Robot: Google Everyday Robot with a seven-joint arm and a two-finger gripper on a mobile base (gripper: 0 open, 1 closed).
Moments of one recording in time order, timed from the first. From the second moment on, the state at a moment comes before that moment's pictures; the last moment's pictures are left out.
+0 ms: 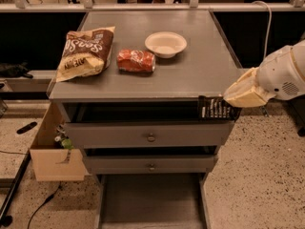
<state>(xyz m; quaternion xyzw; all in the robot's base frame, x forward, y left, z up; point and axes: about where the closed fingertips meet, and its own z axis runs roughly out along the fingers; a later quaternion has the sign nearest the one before) 0.489 -0.195 0.889 -0.57 0.76 0.12 0.30</state>
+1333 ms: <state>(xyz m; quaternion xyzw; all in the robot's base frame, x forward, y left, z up) 0.414 -0.180 0.836 -0.56 0.74 0.18 0.34</state>
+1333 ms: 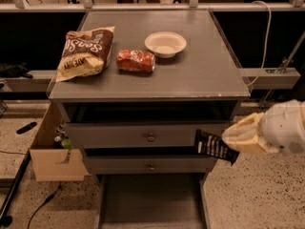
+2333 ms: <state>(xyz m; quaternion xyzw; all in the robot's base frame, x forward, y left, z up) 0.378 -0.147 0.672 -0.54 0.75 0.24 0.30</state>
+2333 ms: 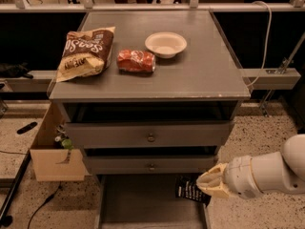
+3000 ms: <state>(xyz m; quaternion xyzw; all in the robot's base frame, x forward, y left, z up) 0.376 -0.133 0.571 -0.57 0.74 0.26 0.22</state>
